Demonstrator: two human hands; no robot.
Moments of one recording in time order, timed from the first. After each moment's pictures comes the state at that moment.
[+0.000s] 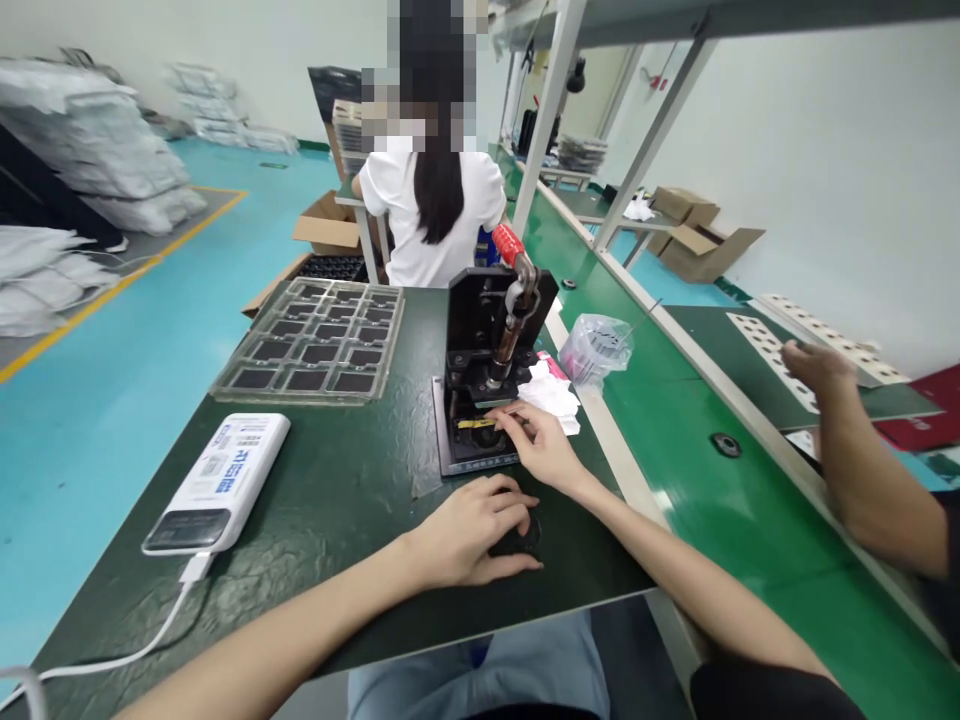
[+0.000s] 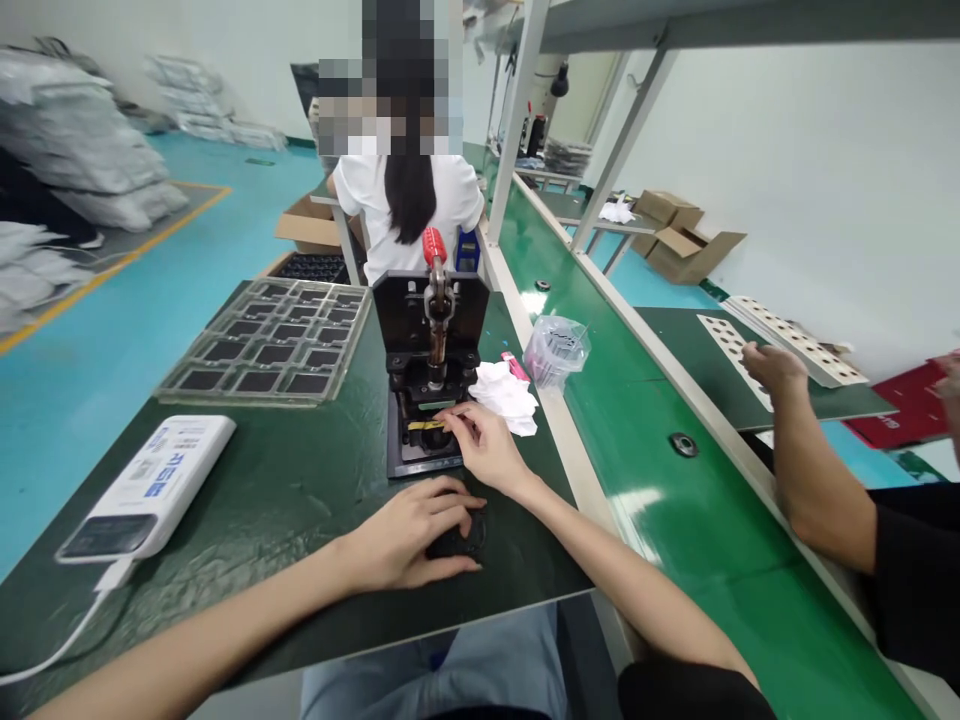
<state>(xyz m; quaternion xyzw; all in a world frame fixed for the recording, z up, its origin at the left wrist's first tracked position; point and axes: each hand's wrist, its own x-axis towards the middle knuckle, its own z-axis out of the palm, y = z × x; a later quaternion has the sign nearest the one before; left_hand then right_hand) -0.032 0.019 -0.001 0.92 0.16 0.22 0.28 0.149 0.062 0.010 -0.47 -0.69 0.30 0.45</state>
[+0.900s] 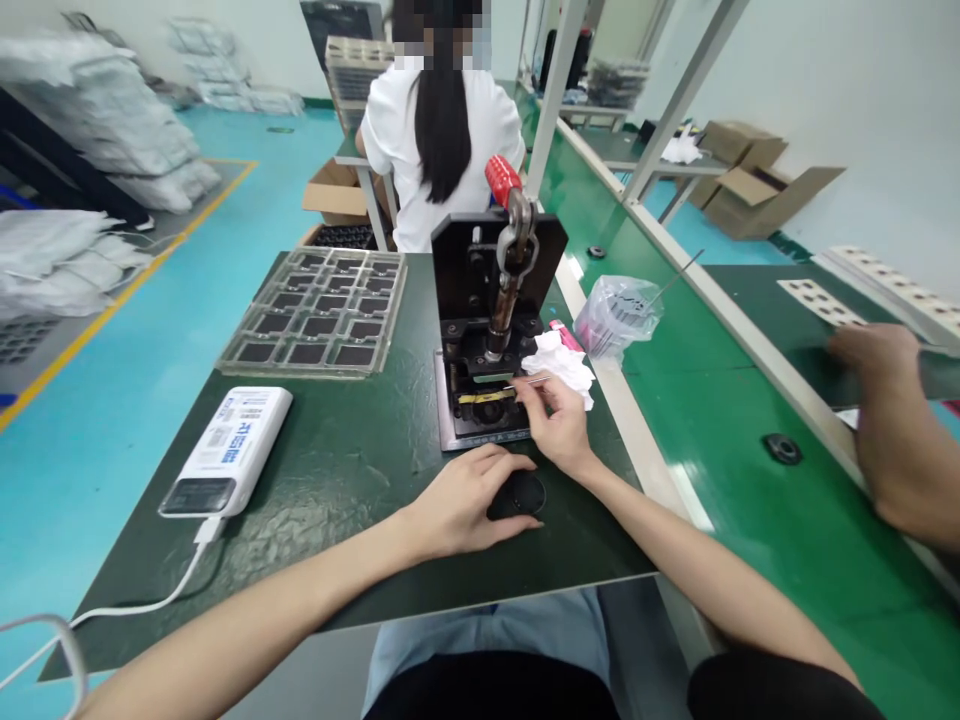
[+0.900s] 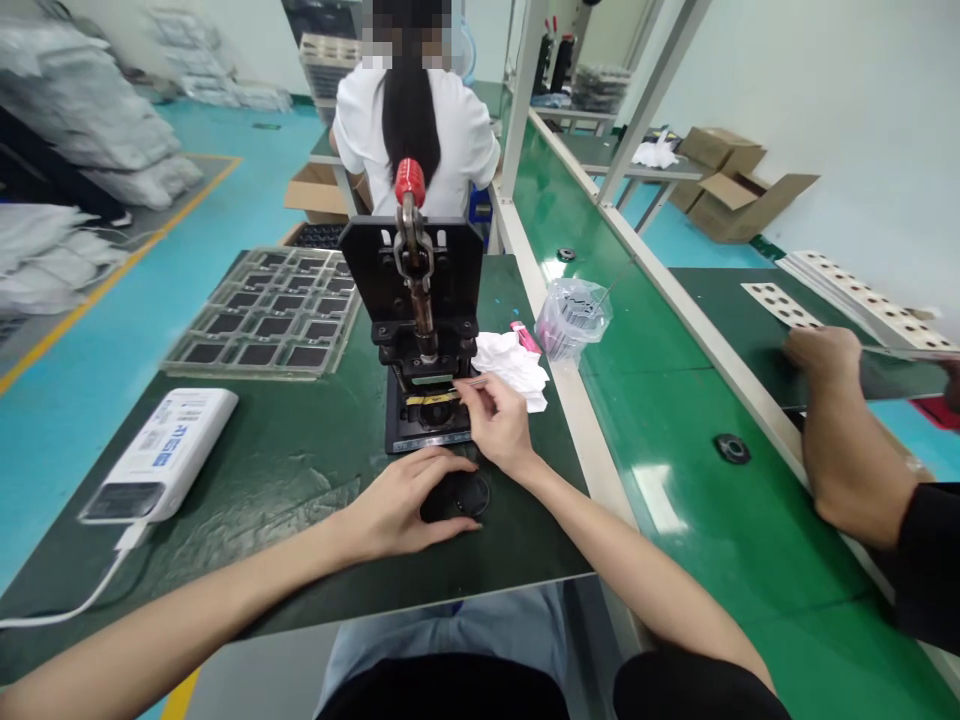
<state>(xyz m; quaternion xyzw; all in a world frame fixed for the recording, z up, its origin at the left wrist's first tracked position) -0.033 0.014 0.007 0.88 0.26 0.25 0.30 0.148 0.056 0.009 -0.51 -0.61 0.27 0.55</state>
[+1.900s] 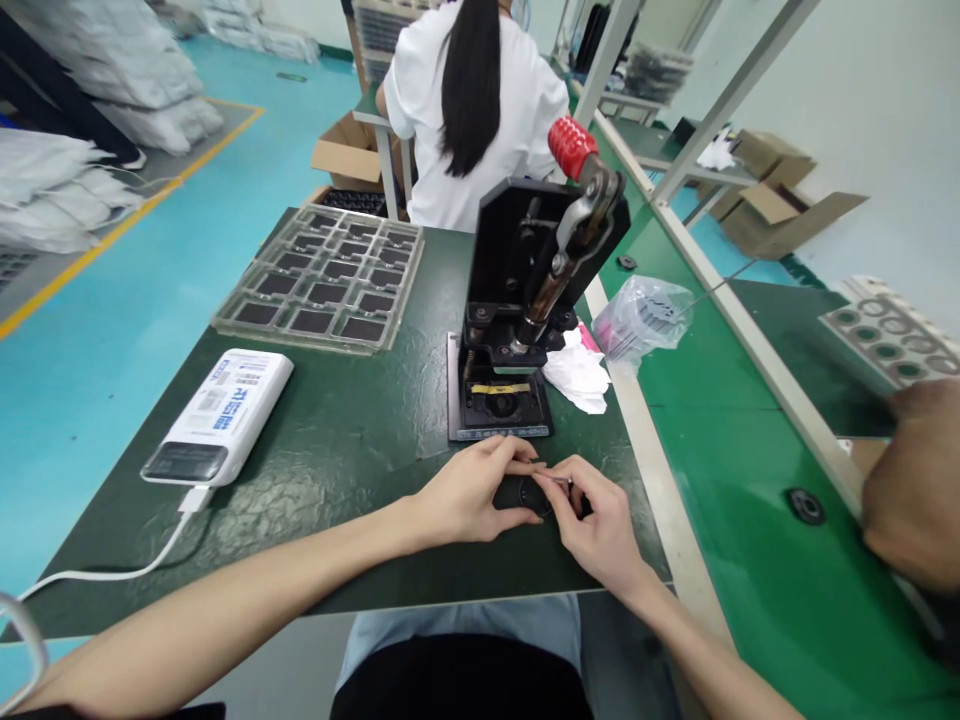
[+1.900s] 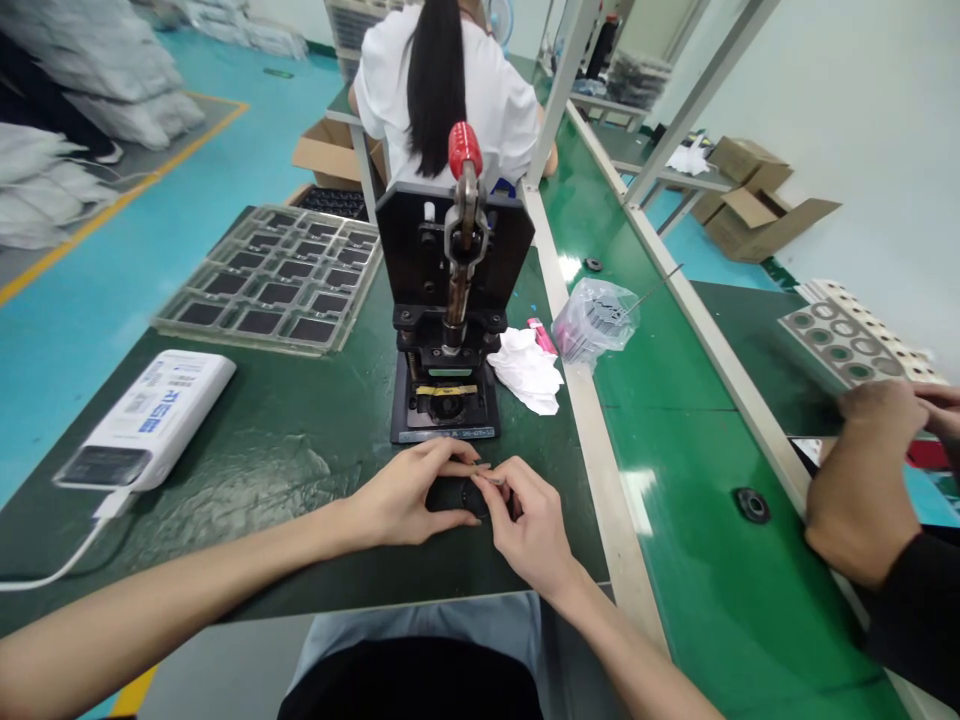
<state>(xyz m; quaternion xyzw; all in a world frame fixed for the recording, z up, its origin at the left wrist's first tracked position) -0.023 0.013 -0.004 0.81 0.32 0.25 0.43 0.171 -0.047 0.011 -0.54 -0.70 0.25 0.39</state>
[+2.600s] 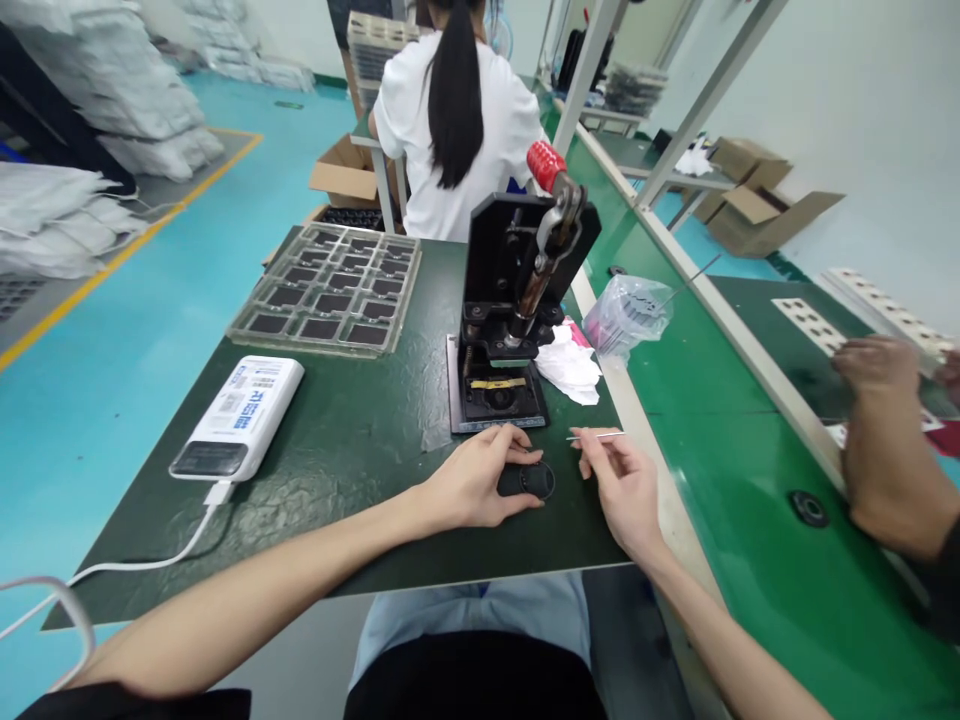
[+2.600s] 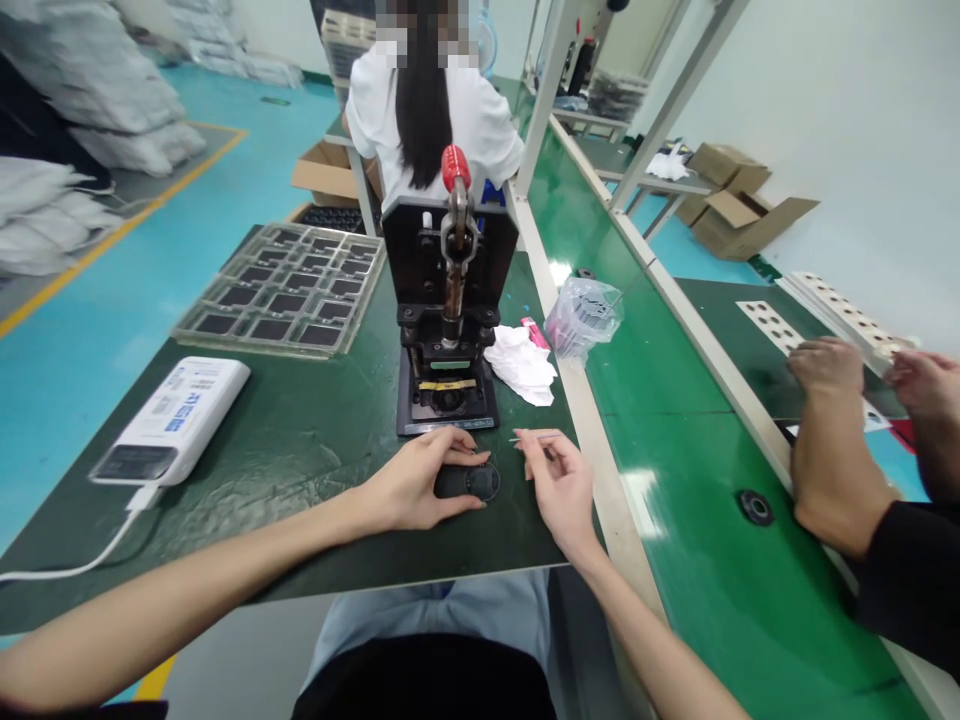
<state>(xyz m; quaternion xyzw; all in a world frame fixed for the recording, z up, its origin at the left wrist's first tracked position) -0.021 0.015 -0.002 0.82 0.32 0.24 0.41 0.185 -0.032 0.008 -0.58 -0.51 0.31 0.55</state>
